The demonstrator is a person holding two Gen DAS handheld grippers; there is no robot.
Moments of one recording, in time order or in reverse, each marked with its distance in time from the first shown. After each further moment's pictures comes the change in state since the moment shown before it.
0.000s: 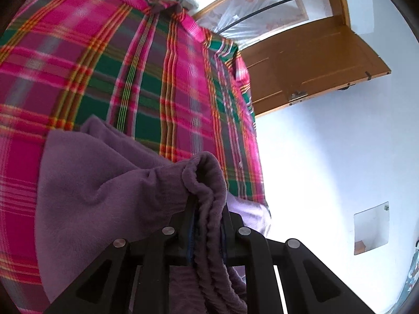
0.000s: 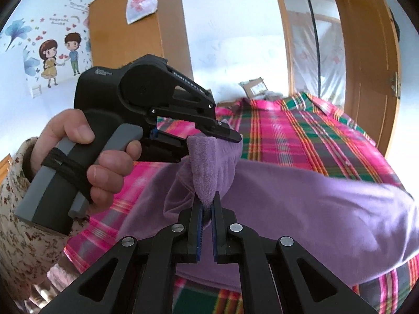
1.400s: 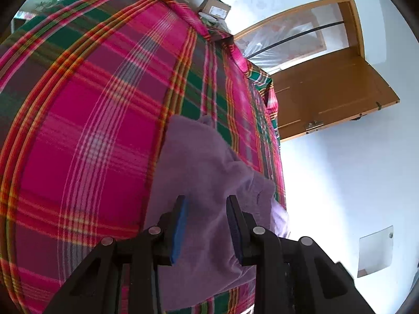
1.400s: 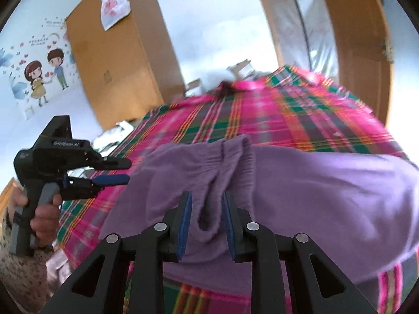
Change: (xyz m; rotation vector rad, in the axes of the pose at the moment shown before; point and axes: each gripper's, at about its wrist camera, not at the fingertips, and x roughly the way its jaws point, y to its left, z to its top) left arm -0.084 0.086 -0.050 -0.120 -0.156 0.069; right arm 0.014 -0.052 -0.001 0.142 0.087 0.042
